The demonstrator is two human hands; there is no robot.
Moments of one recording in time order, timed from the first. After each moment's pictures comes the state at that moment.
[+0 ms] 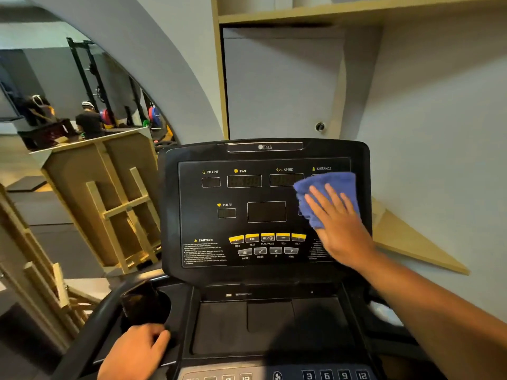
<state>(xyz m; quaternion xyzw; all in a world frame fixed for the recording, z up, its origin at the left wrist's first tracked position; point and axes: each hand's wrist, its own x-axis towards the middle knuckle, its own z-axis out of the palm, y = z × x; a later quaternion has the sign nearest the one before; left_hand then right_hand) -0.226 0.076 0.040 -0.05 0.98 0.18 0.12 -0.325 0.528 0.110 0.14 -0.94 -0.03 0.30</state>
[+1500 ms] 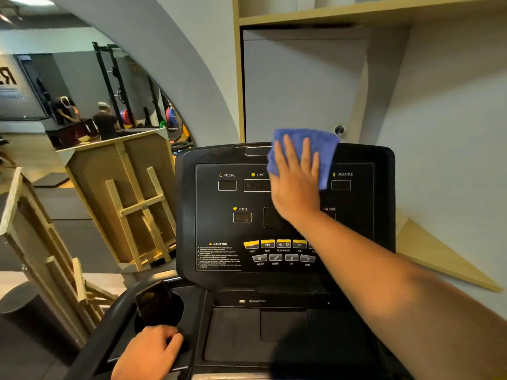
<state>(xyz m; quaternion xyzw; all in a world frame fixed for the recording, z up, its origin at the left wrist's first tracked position) -0.226 0.078 0.043 -0.06 0.97 0.20 0.12 -0.400 0.390 0.195 0.05 -0.92 0.05 0.37</state>
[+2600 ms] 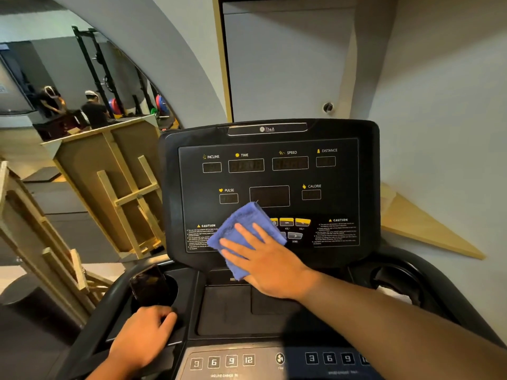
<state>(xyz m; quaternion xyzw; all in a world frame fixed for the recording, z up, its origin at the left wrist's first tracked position) -0.225 0.074 0.031 -0.03 0.98 0.18 0.10 -0.304 0.384 0.056 0.39 -0.89 -0.14 0.18</state>
